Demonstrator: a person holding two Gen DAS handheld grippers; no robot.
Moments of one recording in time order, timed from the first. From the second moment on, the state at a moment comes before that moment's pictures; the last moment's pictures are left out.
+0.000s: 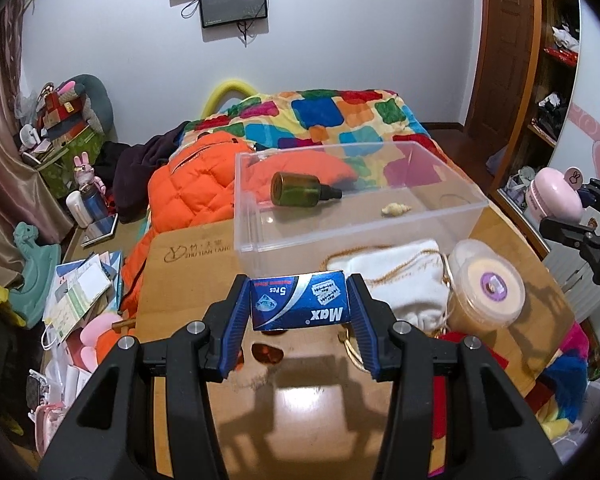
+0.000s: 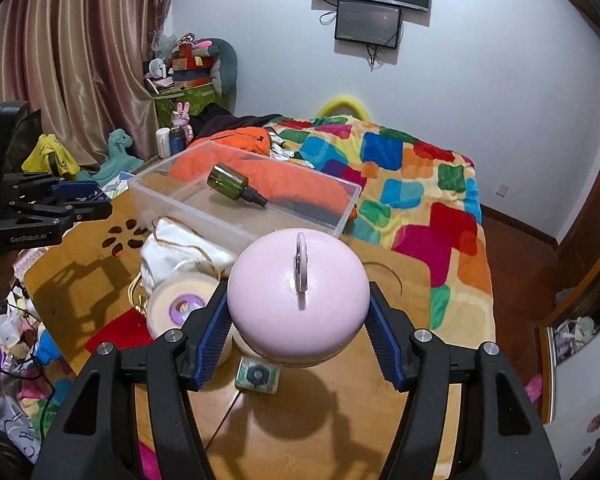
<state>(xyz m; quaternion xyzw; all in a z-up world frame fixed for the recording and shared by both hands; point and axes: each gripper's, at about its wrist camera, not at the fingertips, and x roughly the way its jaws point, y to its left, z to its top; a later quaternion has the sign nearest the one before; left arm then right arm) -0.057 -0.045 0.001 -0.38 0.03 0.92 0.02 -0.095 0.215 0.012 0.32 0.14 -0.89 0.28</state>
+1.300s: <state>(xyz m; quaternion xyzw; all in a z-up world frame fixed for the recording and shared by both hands) -0.172 -0.057 0.012 -0.38 0.03 0.92 0.05 -0.194 0.142 0.012 0.33 0.16 -0.87 0.33</state>
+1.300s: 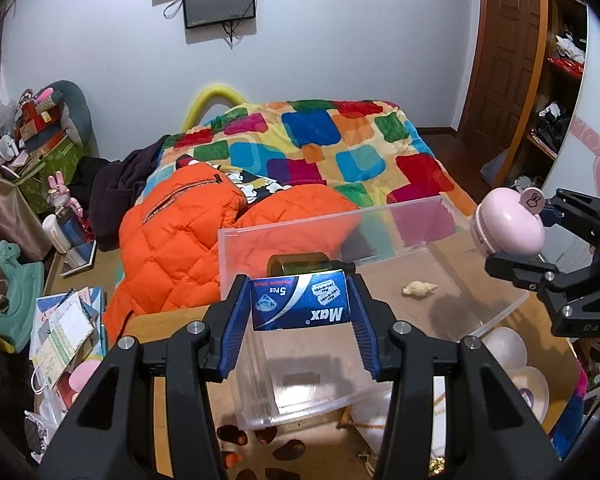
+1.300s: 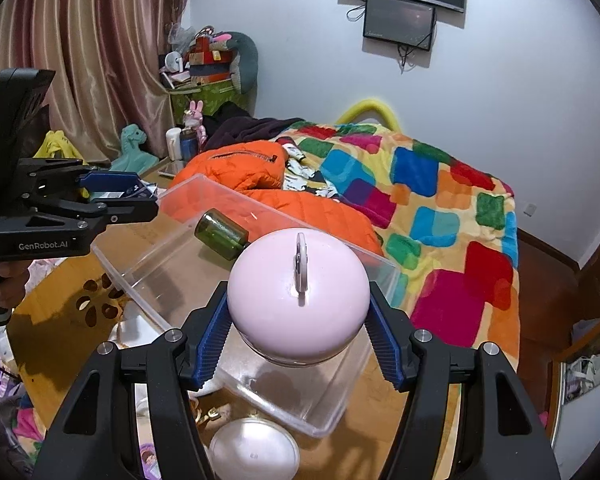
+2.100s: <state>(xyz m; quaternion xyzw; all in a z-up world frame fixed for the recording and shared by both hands) -0.212 -0.056 -0.029 -0.45 0.03 0.89 0.07 -0.232 0.105 -0.029 0.40 0.18 -0.83 0.35</state>
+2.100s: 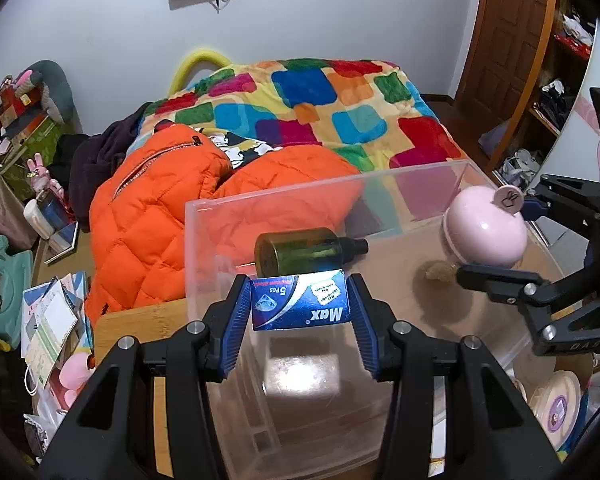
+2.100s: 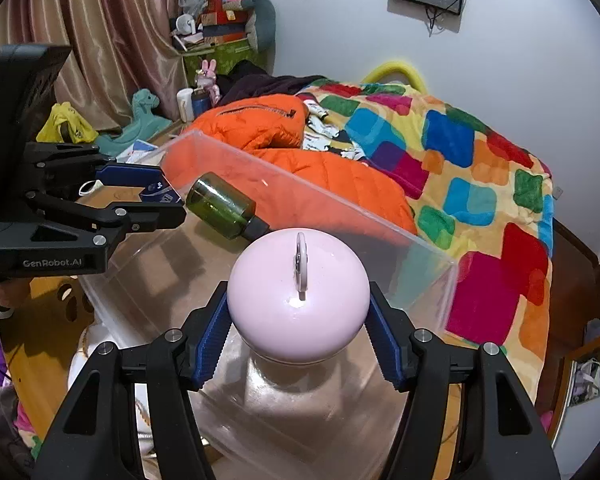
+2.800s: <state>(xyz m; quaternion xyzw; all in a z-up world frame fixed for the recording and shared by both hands) -0.220 -0.034 -0.046 -0.47 0.10 0.87 0.05 -0.245 0.086 -0.047 0.43 0.18 -0.81 0.36</state>
